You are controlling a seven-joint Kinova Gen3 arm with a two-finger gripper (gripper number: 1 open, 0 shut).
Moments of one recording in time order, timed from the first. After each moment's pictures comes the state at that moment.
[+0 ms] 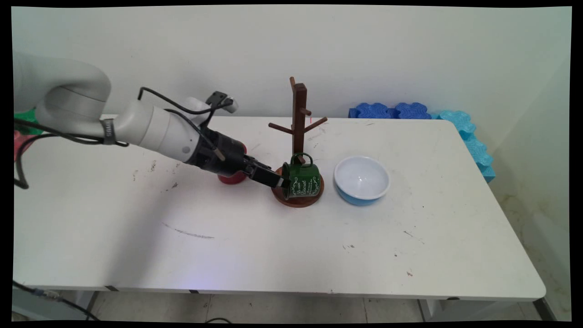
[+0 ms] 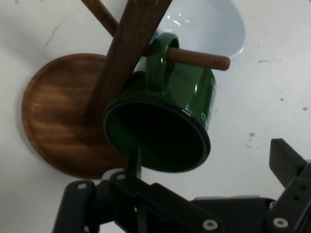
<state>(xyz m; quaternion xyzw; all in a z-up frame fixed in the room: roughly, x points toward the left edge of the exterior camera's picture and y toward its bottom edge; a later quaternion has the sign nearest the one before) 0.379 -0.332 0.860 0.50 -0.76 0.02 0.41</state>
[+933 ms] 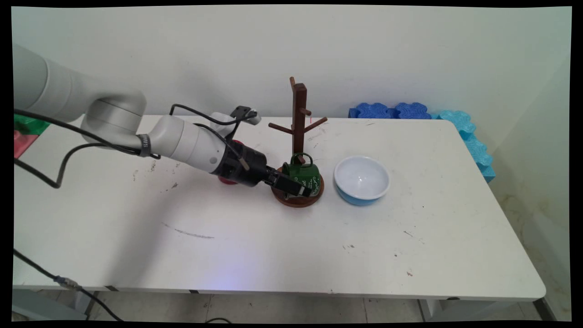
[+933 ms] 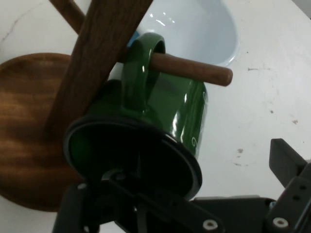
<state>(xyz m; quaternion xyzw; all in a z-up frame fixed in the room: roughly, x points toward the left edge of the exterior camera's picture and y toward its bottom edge) 0.349 -0.353 0.825 0.51 -0.75 -0.01 0.43</state>
